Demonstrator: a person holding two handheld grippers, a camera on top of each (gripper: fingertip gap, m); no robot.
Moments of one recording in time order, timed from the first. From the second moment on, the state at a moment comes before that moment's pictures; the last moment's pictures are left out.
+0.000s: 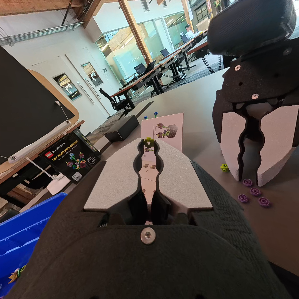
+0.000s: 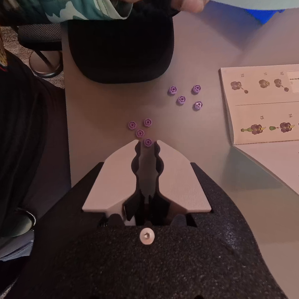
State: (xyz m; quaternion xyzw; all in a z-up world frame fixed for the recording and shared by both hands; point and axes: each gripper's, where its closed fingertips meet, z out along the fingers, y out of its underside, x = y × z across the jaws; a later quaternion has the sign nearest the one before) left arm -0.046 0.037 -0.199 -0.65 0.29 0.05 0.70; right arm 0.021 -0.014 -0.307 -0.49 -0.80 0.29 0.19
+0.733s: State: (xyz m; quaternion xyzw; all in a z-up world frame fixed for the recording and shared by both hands) left arm -0.037 0.036 -0.205 -0.66 0.31 0.07 0.68; right arm -0.028 0.030 -0.192 -0.55 -0.46 0.57 0.40
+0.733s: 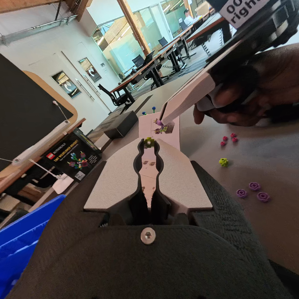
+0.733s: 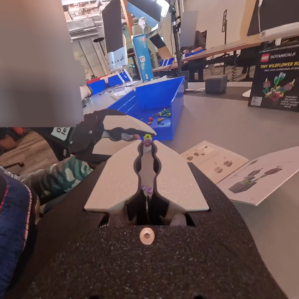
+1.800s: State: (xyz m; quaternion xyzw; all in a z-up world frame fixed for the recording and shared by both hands) left arm -0.020 0.034 -0.223 -0.64 0.40 0.15 0.64; right arm -0.027 0.024 -0.214 -0.58 -0.49 0.54 0.37
